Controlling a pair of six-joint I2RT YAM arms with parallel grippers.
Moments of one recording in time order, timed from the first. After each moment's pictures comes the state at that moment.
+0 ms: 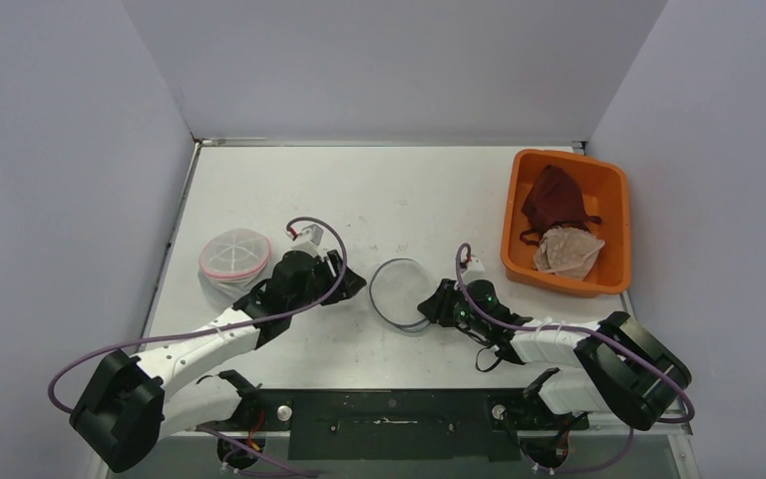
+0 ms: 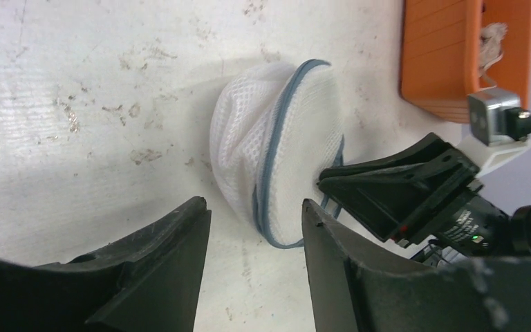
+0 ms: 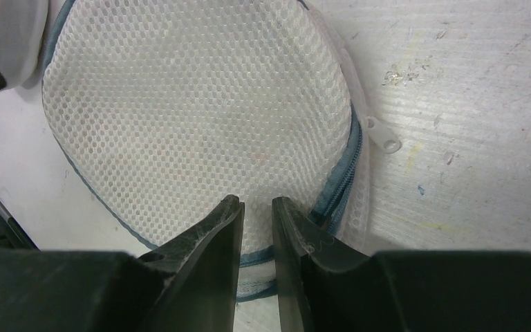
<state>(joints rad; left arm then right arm) -0.66 1.11 0.49 0.08 0.01 -0.85 0.66 1.30 0.22 0.55 -0.08 0.69</state>
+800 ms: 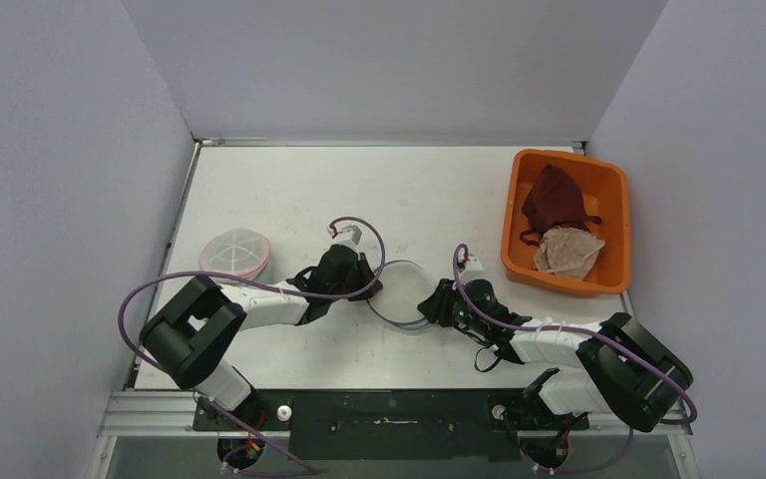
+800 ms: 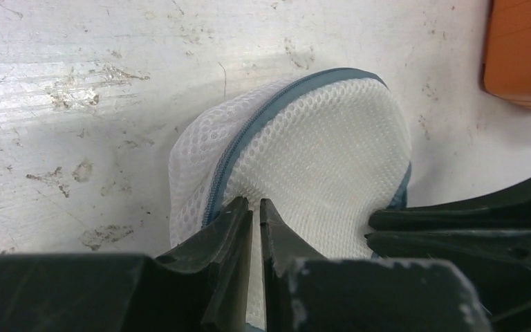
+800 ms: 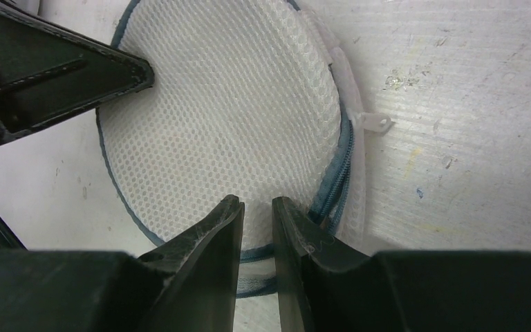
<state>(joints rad) -0.74 1.55 0.64 0.28 -0.04 -0.80 0.68 1.30 0.24 0.52 -0.06 0.66</state>
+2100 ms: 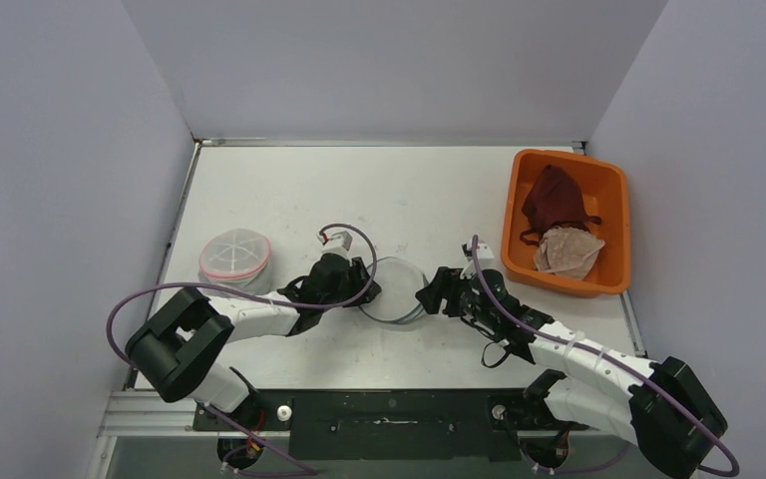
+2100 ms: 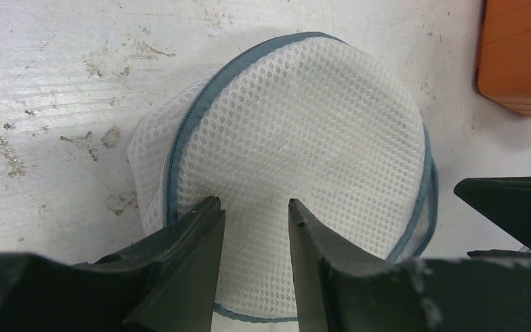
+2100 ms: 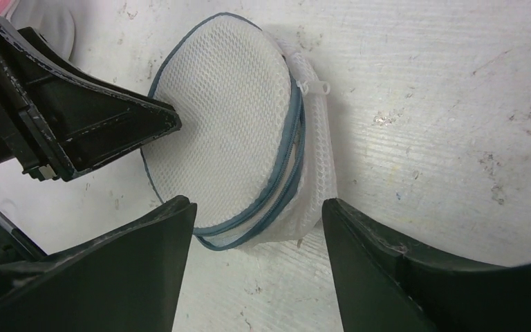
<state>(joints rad) -0.75 1.50 0.54 0.35 -0.08 -0.83 0.68 1.03 0.35 0.17 0.01 0.62</state>
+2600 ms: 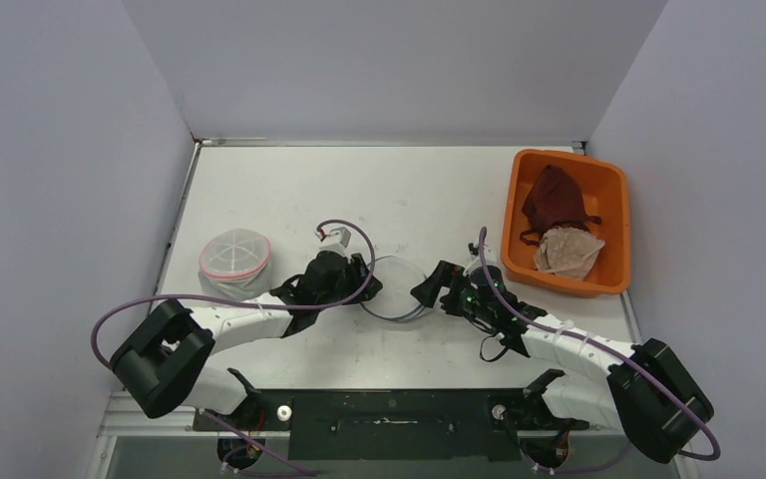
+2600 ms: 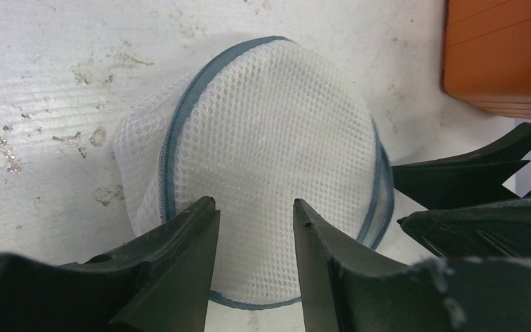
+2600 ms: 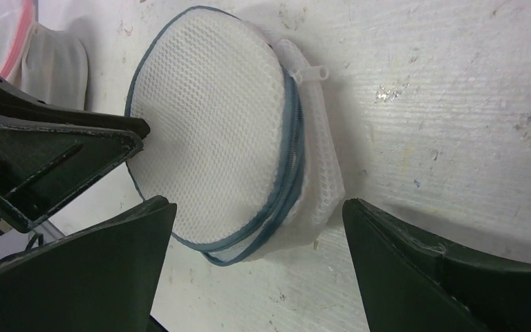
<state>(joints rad) -0.76 1.37 0.56 0.26 -0.08 -0.83 0.62 1.10 0.35 0.22 -0.07 0.79</state>
